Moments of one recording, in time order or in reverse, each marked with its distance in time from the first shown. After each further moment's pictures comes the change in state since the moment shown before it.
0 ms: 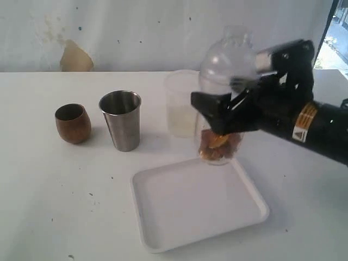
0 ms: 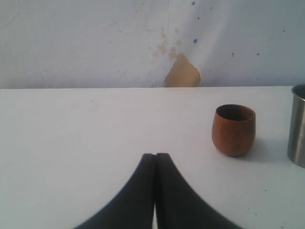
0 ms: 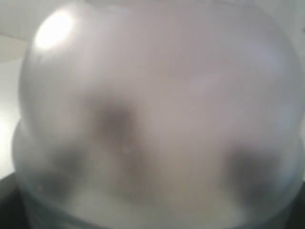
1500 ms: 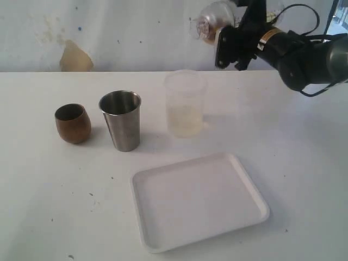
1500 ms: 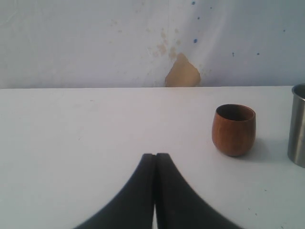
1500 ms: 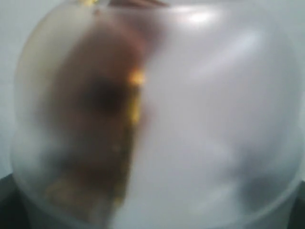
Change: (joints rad) left arm 0.000 0.000 0.000 0.000 0.000 0.000; right arm -0.129 0.599 -0.786 0.380 0.092 -1.763
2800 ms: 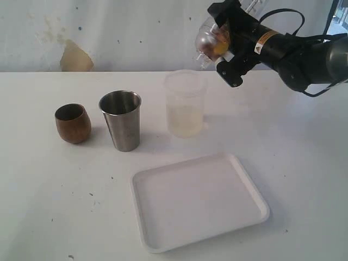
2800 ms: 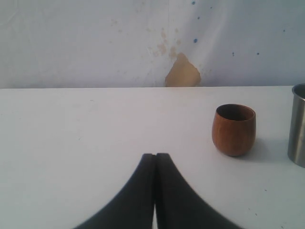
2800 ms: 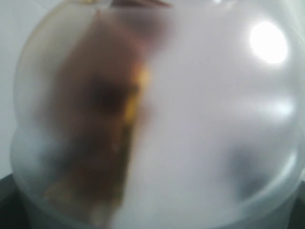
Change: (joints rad) left arm 0.000 0.000 0.000 0.000 0.000 0.000; right arm 0.006 0.000 0.000 -0.132 0.020 -0.733
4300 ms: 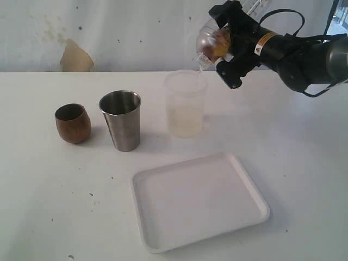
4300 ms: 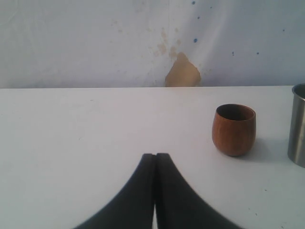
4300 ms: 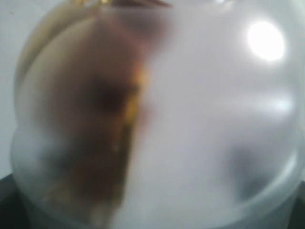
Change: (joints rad) left arm 0.000 0.000 0.000 0.000 0.000 0.000; right arm 0.000 0.000 0.000 0.000 0.028 0.051
